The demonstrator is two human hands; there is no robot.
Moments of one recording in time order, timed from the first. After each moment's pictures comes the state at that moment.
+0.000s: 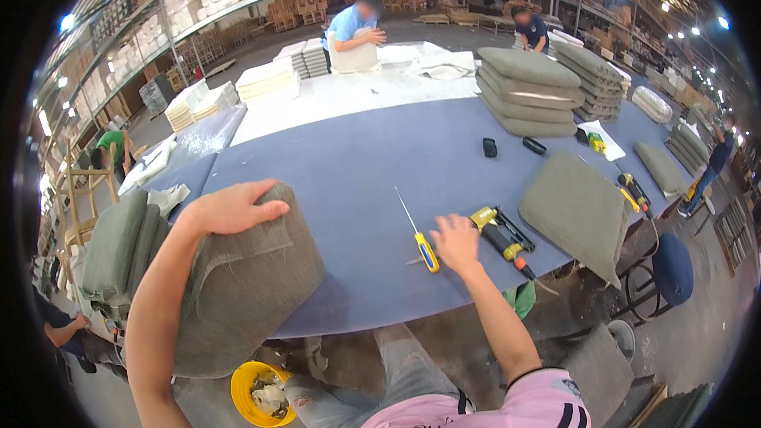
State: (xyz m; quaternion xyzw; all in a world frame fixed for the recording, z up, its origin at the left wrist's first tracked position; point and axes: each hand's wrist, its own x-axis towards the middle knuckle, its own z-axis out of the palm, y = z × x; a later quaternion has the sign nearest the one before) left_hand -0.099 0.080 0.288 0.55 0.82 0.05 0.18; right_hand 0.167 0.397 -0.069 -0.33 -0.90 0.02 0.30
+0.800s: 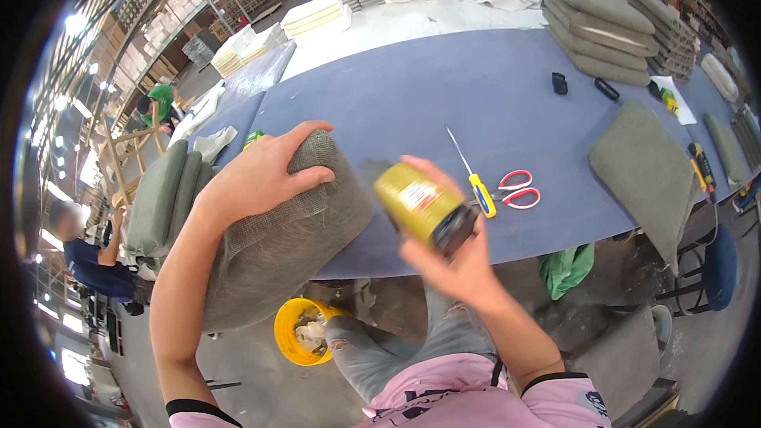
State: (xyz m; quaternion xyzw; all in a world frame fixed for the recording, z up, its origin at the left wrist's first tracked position) left_hand -0.047 0.065 0.270 0.55 0.83 0.03 0.03; right_hand 0.173 0.199 0.112 -0.01 -0.60 0.69 0.41
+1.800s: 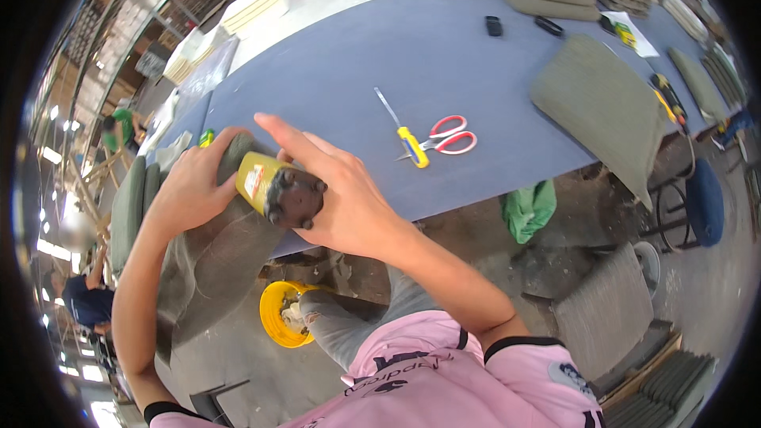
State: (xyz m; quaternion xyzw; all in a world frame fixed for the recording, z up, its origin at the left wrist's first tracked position) left_hand 0.013 0.077 0.264 0.56 0.83 -0.03 0.04; right_hand 0.185 0.214 0.137 0.06 -0.69 0.56 0.45
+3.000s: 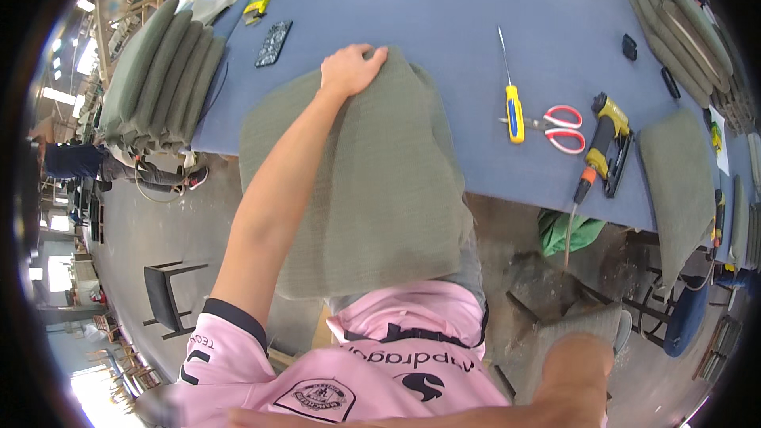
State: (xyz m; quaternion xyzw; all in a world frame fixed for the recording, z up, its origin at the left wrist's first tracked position) left_hand -0.154 0.118 -0.050 0.27 0.95 0.14 0.04; right_hand 0.263 0.050 0.181 0.22 -0.17 0.93 0.23
